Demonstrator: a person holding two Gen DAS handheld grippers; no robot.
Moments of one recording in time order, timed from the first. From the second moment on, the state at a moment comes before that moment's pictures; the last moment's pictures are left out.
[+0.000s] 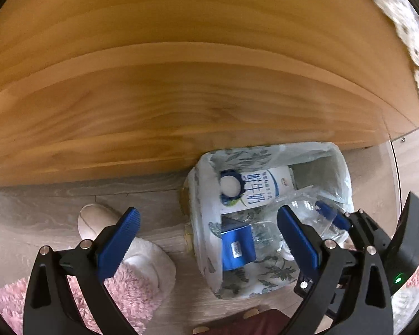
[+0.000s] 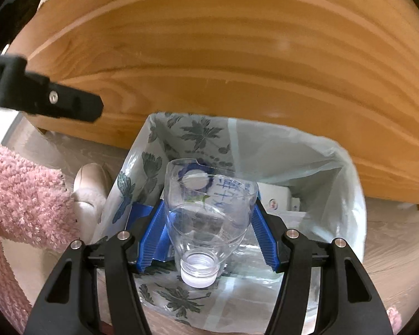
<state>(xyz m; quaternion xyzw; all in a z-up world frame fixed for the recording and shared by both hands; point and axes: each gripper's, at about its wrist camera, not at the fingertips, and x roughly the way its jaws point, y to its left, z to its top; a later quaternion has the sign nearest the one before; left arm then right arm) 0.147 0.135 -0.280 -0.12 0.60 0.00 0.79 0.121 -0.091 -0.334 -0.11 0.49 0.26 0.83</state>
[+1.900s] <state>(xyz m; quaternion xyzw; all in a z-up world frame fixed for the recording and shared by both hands) 0.147 0.140 -0.277 -0.12 0.59 -0.01 0.80 0.116 -0.078 -0.375 -0.15 0.51 0.25 0.81</state>
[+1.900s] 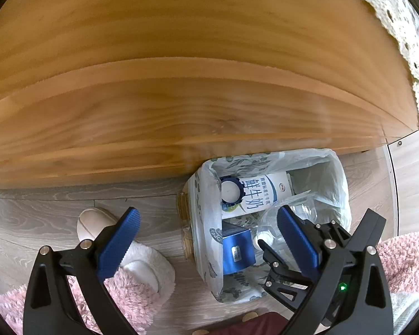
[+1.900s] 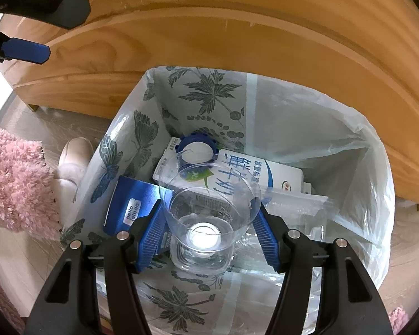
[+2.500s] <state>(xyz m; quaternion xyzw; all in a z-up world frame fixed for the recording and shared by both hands) 0.146 0.136 -0.270 -0.13 0.58 -0.02 0.80 0.113 -0.104 -0.354 -0.10 0.55 0.23 0.79</state>
